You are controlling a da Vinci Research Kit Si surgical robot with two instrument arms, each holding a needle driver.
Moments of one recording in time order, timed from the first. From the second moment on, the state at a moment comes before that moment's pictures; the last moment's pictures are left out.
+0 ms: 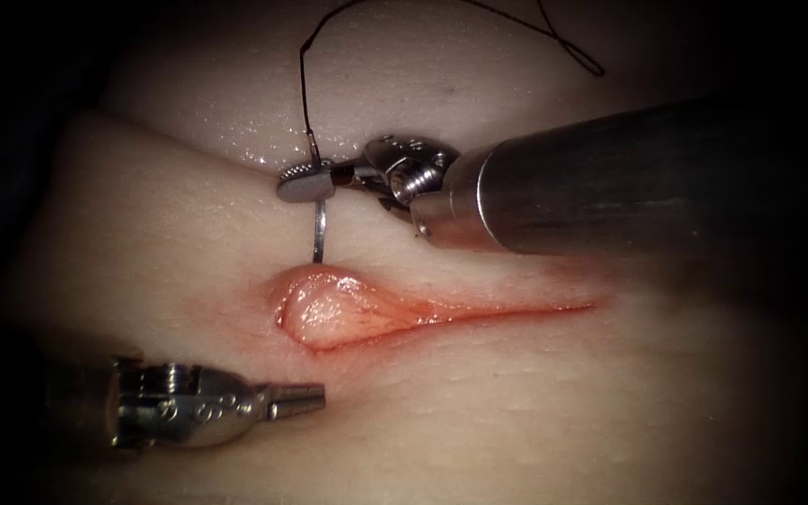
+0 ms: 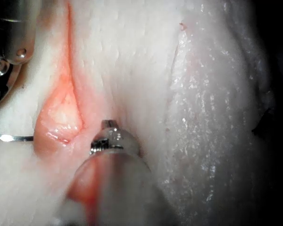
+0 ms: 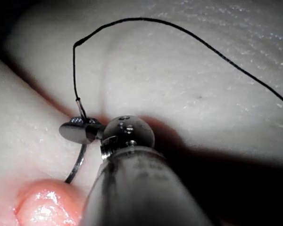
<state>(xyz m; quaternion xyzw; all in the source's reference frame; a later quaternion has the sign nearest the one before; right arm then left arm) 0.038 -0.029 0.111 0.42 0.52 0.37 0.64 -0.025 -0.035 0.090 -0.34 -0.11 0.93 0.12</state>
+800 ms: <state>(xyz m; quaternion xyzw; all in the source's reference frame) 0.038 -0.026 0.111 0.33 0.57 0.33 0.68 -0.025 -0.035 0.090 -0.34 -0.11 0.93 0.12</state>
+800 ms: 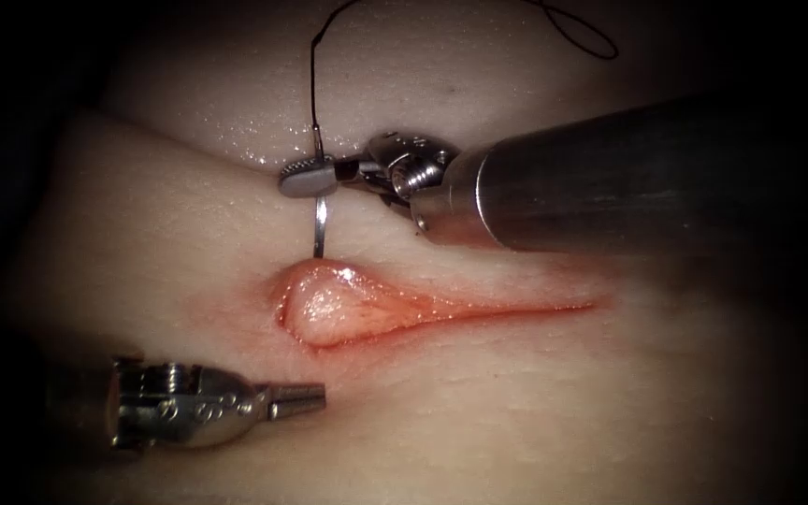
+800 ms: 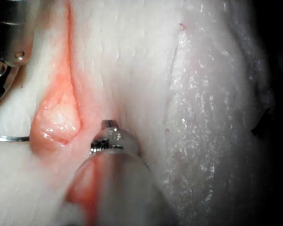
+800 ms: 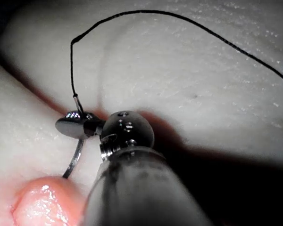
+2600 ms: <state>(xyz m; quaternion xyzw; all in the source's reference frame) 0.039 -0.034 0.107 0.60 0.44 0.46 0.48 -0.025 -0.035 0.090 -0.34 -0.11 0.93 0.12</state>
